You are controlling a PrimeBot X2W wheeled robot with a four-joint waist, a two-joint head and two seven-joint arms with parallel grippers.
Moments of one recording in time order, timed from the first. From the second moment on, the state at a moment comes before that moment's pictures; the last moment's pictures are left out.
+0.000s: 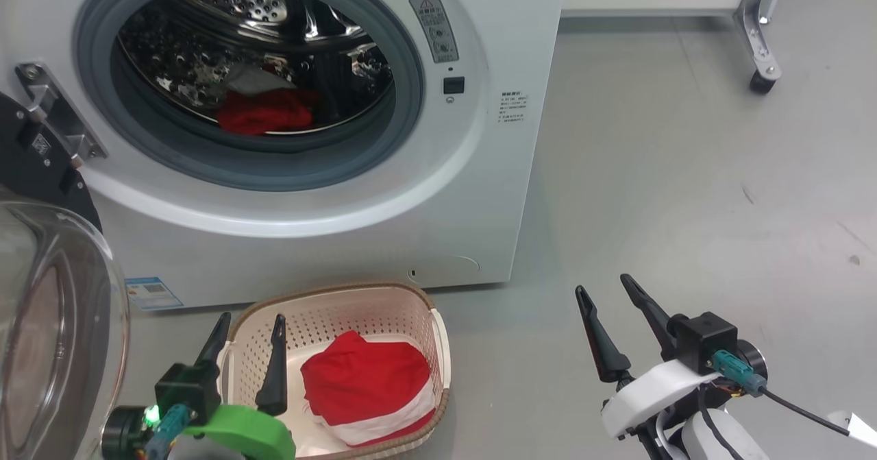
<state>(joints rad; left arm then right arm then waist) -0.01 0.07 -0.22 0.23 -0.30 0.06 -0.19 -0.10 -0.05 0.29 0.36 0.29 0.09 -0.26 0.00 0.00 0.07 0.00</state>
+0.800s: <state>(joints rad) -0.45 0.07 -0.19 0.40 -0.35 0.03 -0.03 -0.27 -0.05 0.32 0.27 0.28 0.09 -0.26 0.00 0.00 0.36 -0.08</state>
